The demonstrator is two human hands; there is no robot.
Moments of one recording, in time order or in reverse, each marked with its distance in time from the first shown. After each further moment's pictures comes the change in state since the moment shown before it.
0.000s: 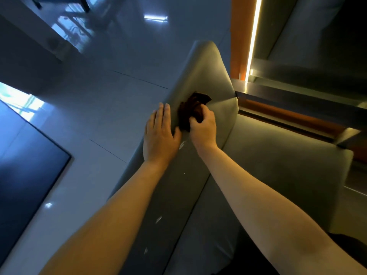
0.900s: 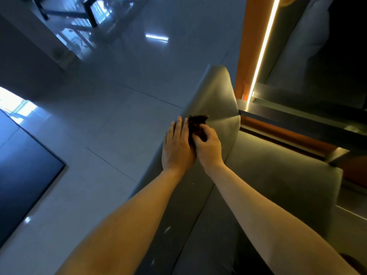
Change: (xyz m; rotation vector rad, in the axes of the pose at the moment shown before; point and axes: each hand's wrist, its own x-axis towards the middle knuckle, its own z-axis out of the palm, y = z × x) left_hand -0.004 0.003 -0.012 -0.175 -0.040 -0.009; right_hand -0.037 -0.012 0.016 -0.115 -0.074 -0.131
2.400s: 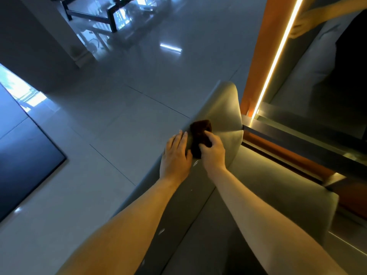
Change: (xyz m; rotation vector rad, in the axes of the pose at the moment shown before) left_hand -0.019 -0.017 -0.004 -0.157 0.050 -0.054; right_hand 0.010 -0.002 -0.006 -0.004 -0.043 0.067
